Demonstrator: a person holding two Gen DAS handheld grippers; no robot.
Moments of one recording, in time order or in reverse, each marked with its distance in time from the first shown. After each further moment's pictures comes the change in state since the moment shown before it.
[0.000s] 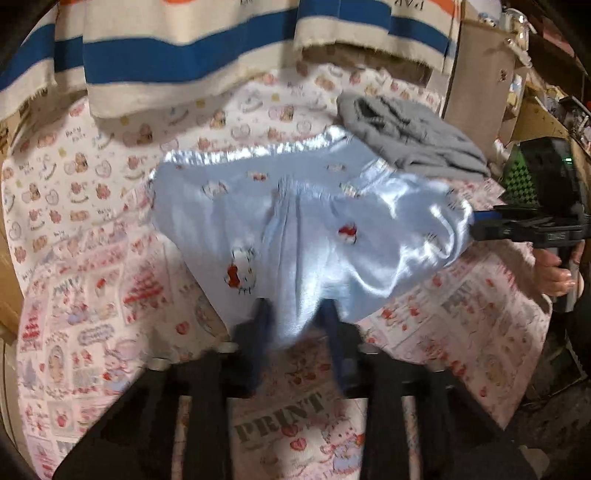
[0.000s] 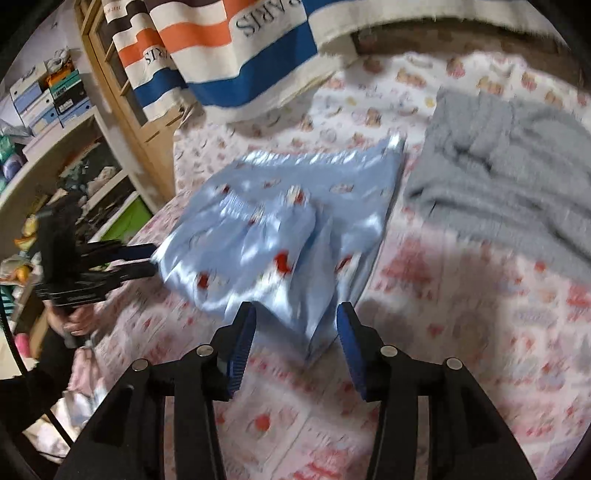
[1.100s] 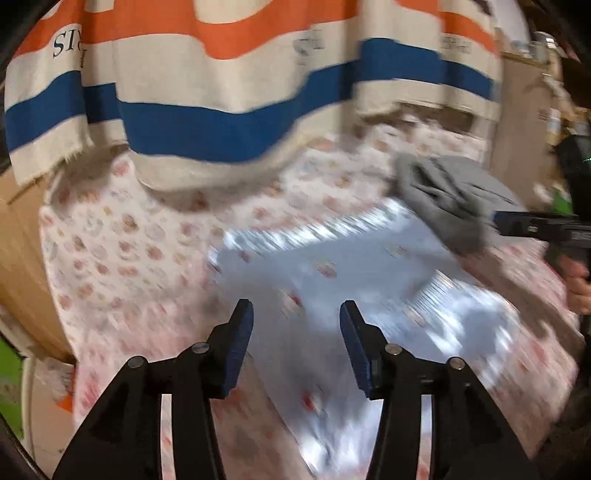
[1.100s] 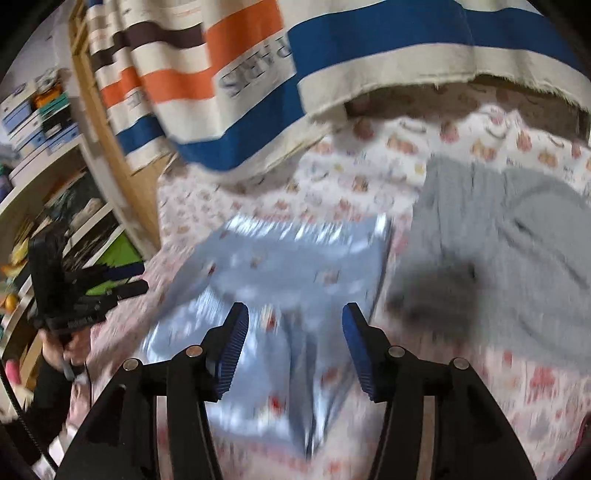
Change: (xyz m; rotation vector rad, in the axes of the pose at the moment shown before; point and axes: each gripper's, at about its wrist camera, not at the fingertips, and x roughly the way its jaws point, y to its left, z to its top) left arm -0.018 0.036 0.085 -0.034 -0.144 0.203; right arm -0.015 0.009 0.109 0.018 -0.135 -0.152
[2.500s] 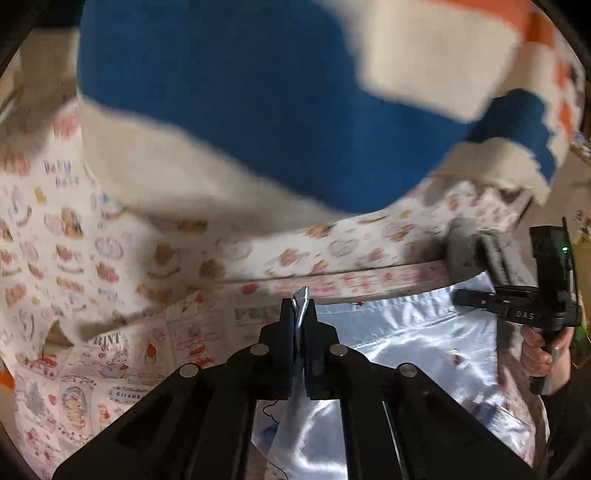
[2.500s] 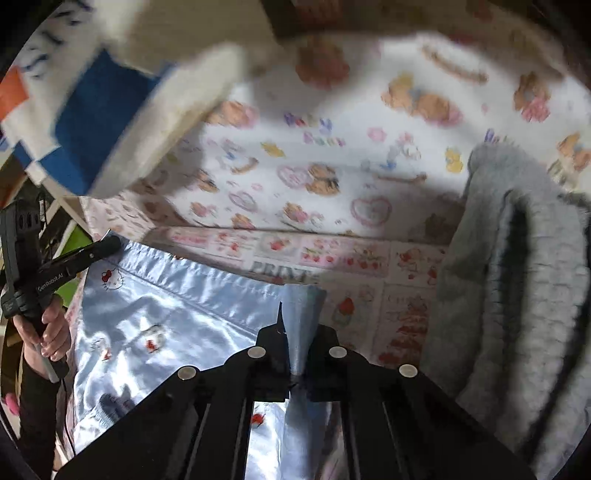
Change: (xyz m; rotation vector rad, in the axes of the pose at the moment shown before) left arm 0.117 0.087 0.065 -0.238 0.028 -0.204; right arm 0.152 -0.051 0.066 0.006 0.181 -0.058
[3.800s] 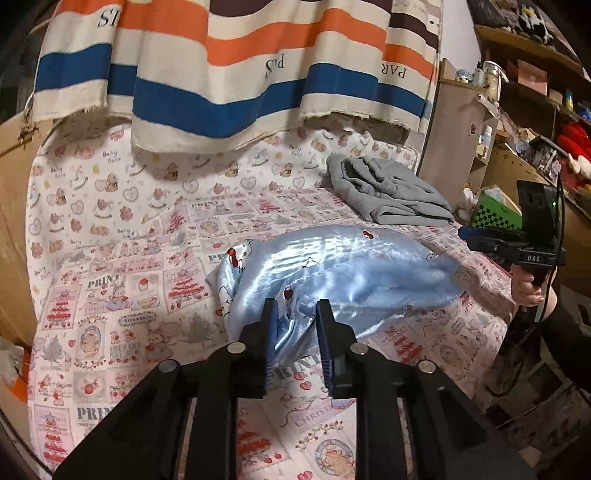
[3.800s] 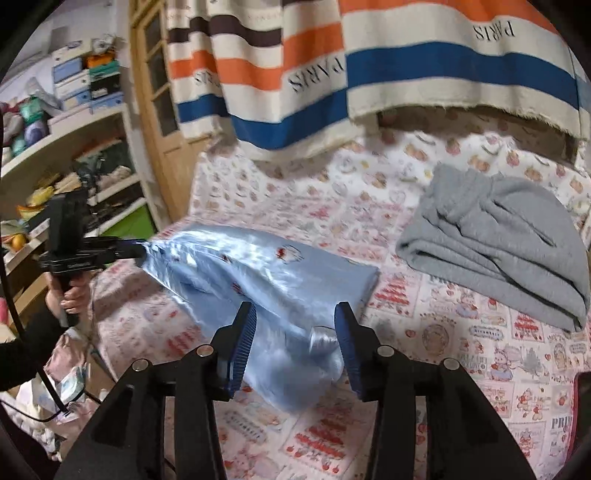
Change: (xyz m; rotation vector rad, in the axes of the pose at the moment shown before) left arm -0.191 -0.090 -0.200 0.217 -0.088 -0.079; right arm -0.198 0.062 -0.231 -0.213 -0.277 0.076
